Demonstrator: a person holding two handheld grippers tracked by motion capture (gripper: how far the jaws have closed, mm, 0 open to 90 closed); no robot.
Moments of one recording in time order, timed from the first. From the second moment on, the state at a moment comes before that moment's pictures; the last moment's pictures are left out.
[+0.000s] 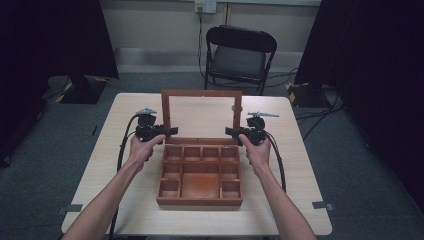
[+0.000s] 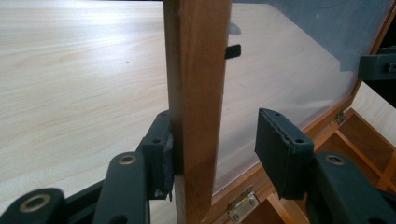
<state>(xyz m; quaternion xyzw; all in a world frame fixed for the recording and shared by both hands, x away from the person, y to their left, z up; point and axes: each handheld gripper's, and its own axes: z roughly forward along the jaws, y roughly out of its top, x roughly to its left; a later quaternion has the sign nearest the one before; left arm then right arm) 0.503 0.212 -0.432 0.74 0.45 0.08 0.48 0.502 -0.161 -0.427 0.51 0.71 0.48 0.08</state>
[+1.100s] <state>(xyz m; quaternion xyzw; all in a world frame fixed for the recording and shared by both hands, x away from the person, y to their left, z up) 0.473 0.221 -0.405 0.74 0.42 0.09 0.52 0.474 -0.171 -0.405 0.48 0.71 0.51 0.06</state>
